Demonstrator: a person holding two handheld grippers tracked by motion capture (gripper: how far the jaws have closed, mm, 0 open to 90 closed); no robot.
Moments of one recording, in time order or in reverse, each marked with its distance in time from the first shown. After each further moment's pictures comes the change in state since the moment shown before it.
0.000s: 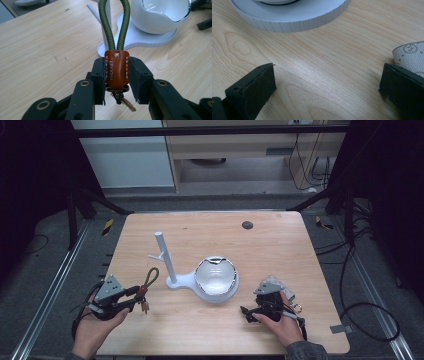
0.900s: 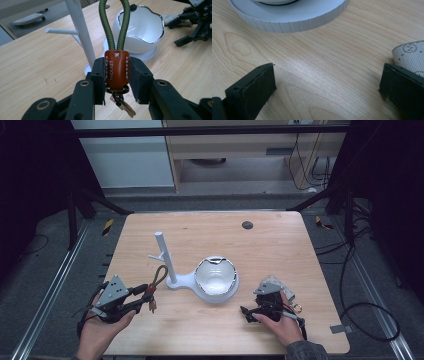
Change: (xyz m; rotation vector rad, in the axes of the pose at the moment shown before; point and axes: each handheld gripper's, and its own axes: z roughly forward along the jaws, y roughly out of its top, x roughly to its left) left arm -0.025 0.024 -0.008 -0.091 -0.031 0.050; right arm 0.001 0.000 0.000 0.000 -0.004 0.005
